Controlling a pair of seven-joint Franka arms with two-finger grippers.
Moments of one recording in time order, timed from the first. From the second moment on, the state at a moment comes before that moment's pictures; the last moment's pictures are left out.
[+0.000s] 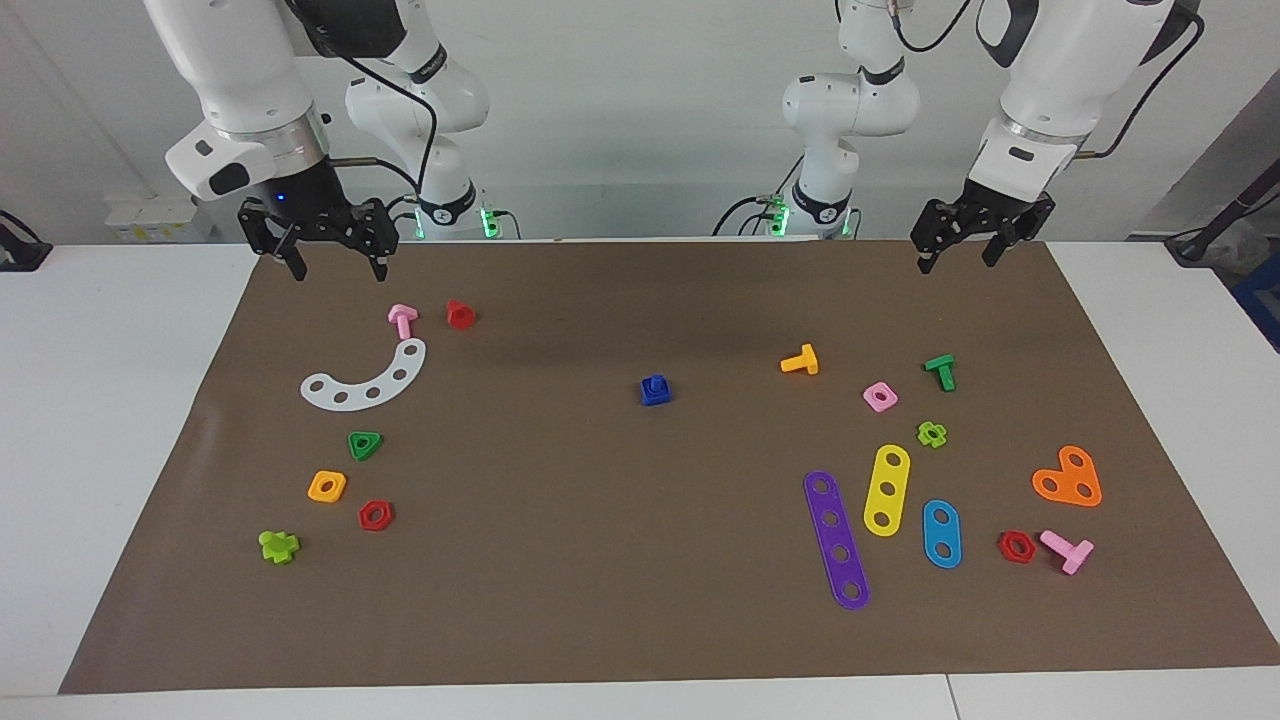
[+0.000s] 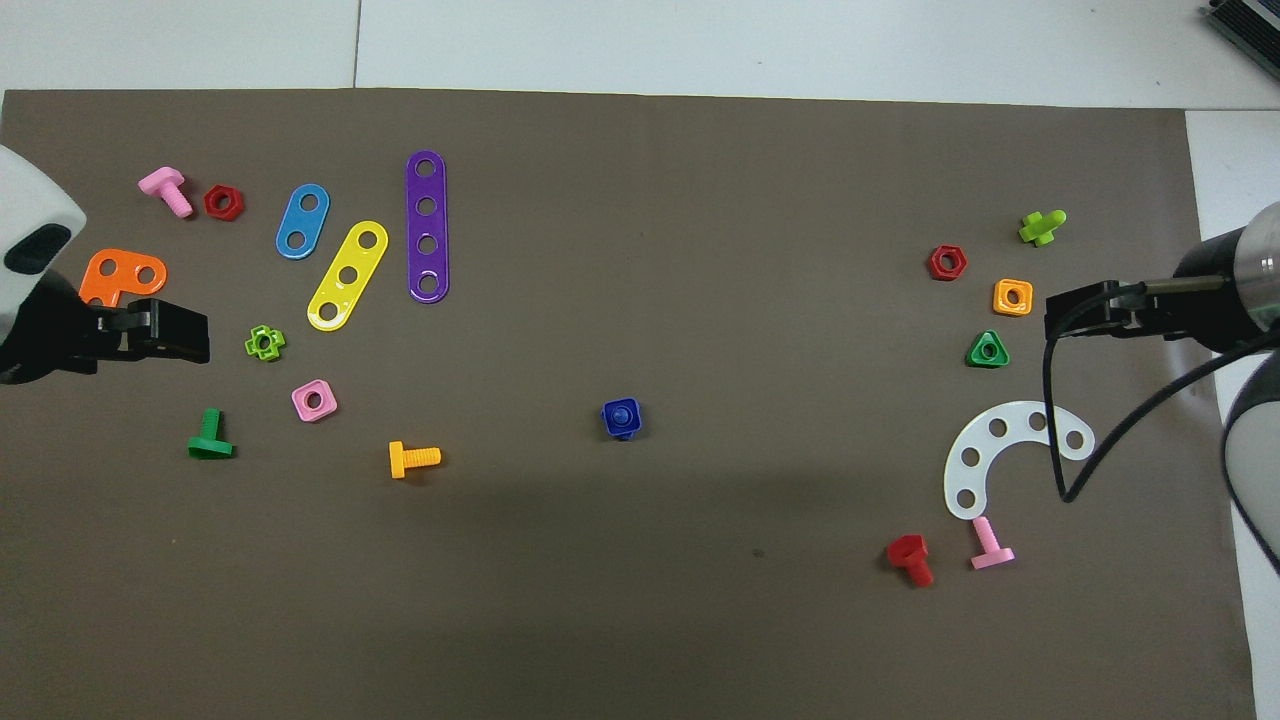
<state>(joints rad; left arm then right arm) -0.15 -0.09 0.01 -1.69 0.02 1.60 -0.18 0.09 -0.03 -0.01 -1.61 -0.03 1.61 0.09</state>
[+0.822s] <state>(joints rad) -0.15 -0.09 0.00 -1.69 0.01 1.60 -0.18 0.09 -0.03 -0.01 -1.61 -0.03 1.61 0.09</state>
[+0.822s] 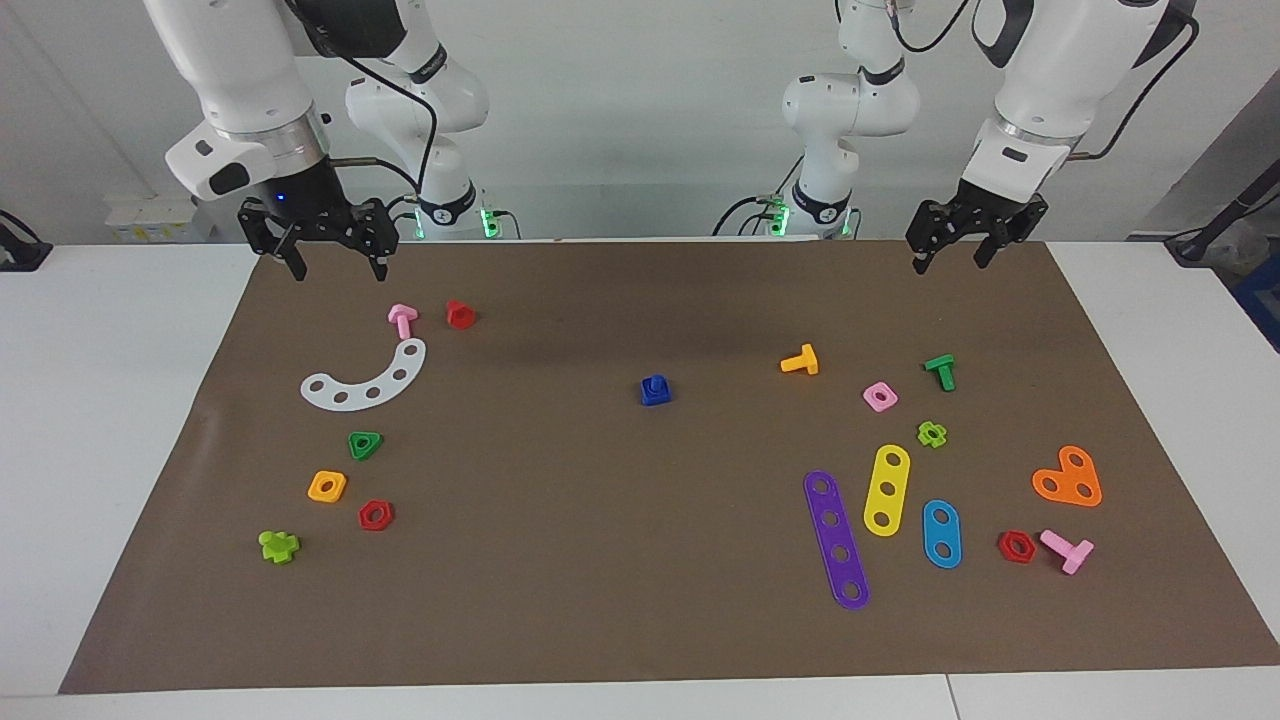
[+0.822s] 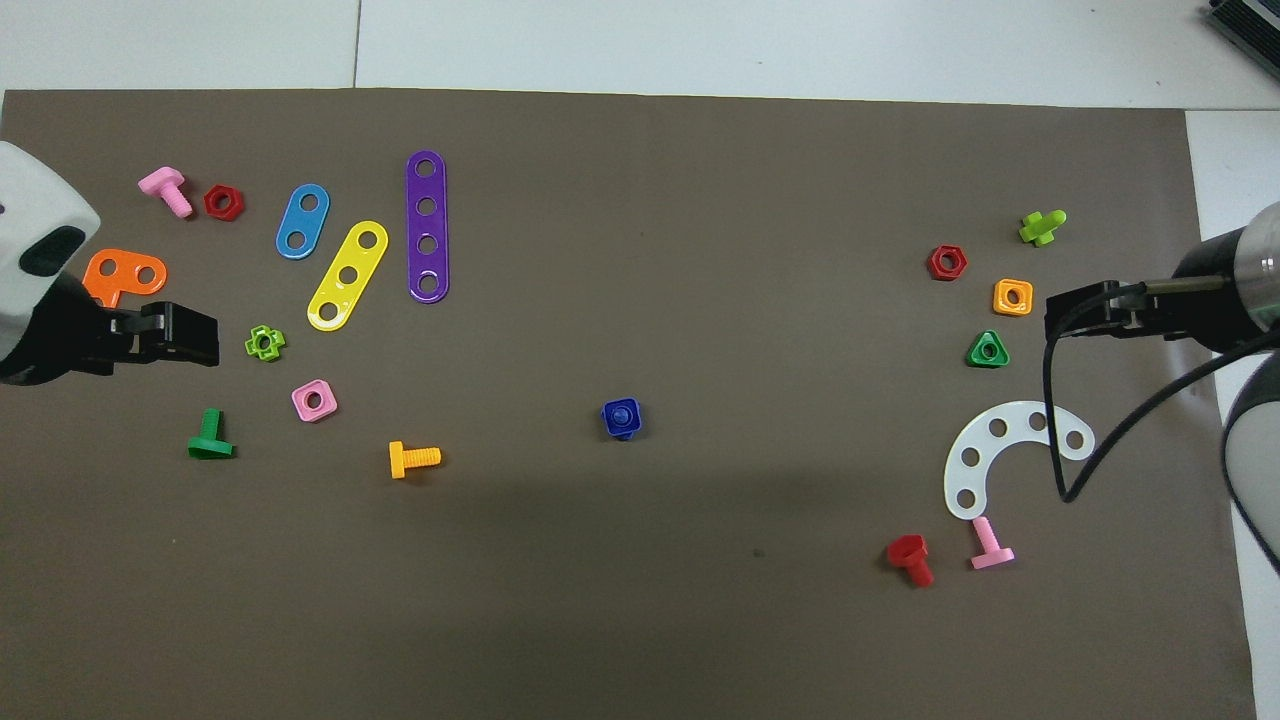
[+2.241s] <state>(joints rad) -0.64 0.22 -0.02 -1.88 -0.12 2.17 -0.71 0.09 -0.03 -0.01 -1.61 -0.03 1.61 0.09</state>
